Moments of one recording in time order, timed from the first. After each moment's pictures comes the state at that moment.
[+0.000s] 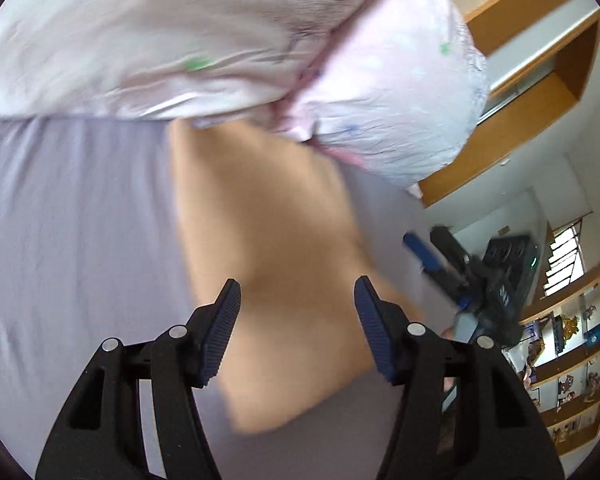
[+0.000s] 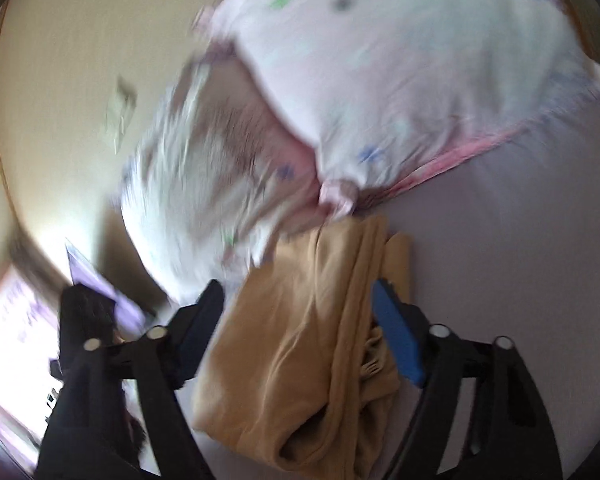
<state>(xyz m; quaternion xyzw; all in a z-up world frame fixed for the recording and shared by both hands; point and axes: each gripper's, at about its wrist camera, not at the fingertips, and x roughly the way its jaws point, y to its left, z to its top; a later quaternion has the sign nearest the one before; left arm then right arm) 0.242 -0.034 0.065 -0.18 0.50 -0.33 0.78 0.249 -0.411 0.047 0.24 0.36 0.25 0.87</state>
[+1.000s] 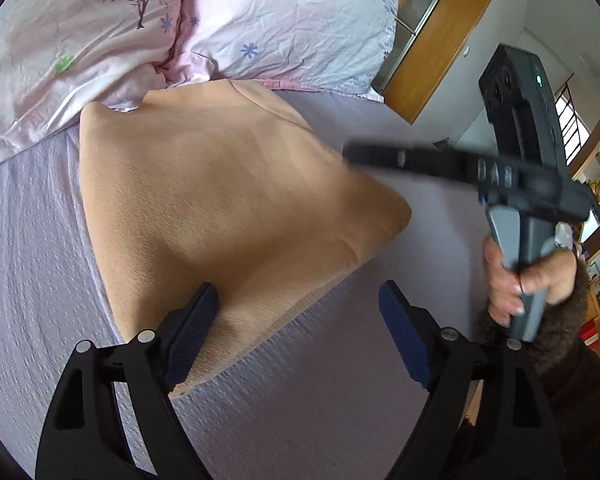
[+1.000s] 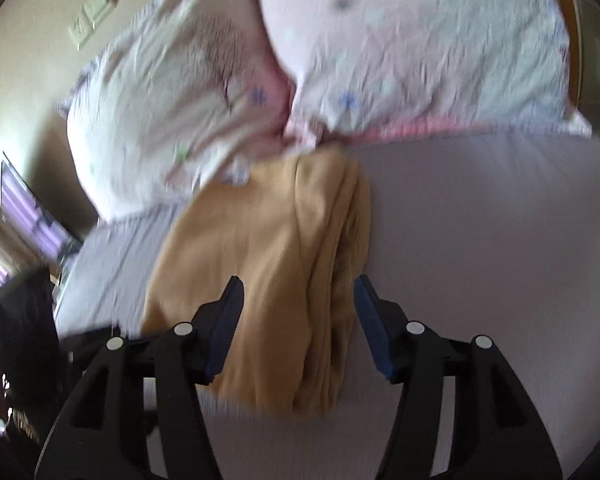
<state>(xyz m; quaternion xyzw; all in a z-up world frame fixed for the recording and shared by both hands) 0.161 -0.122 0.034 0.02 0.45 -0.41 0.79 0.200 -0.384 0.058 0.12 0.47 0.18 0.86</state>
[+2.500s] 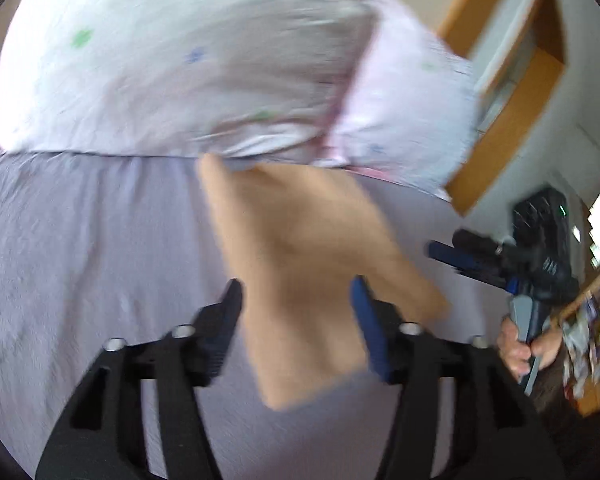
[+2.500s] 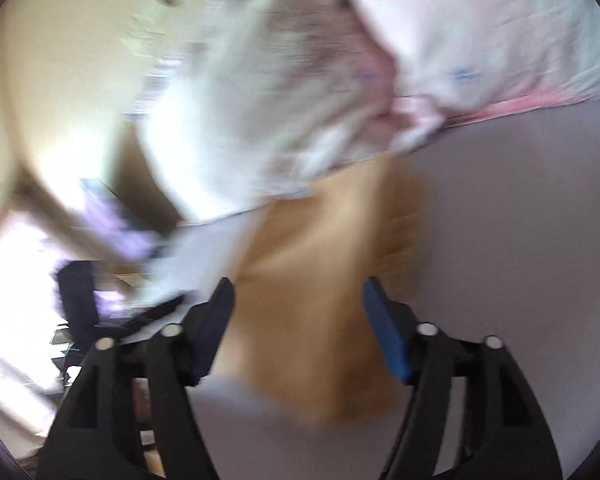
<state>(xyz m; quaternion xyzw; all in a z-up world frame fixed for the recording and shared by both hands) 0.150 0.035 0.074 -0.10 0.39 -0.31 0.86 0.197 -0.331 0.080 0.25 0.43 0.37 0.78</state>
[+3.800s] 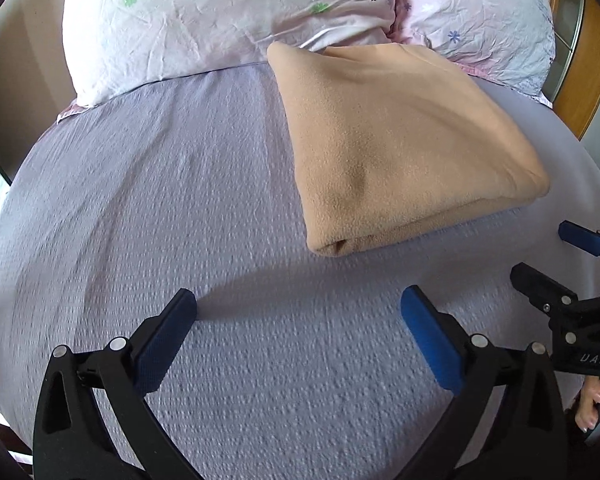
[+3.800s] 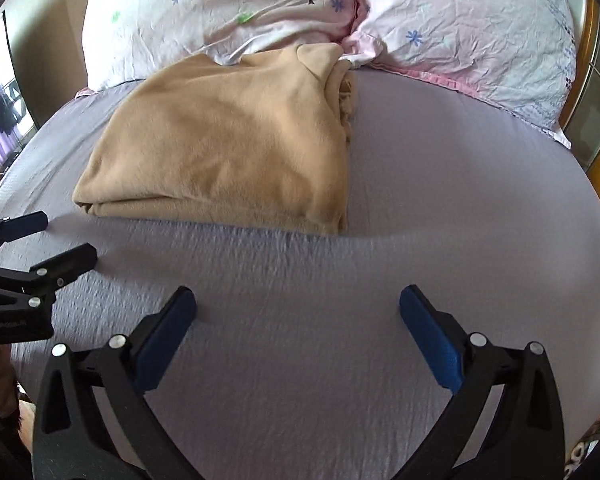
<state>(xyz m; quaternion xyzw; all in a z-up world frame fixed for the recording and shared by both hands) 0.103 -0.003 0.007 0.06 0.47 -0.09 0.87 0.104 -0.276 0.022 -0.05 0.48 0.10 0.87</state>
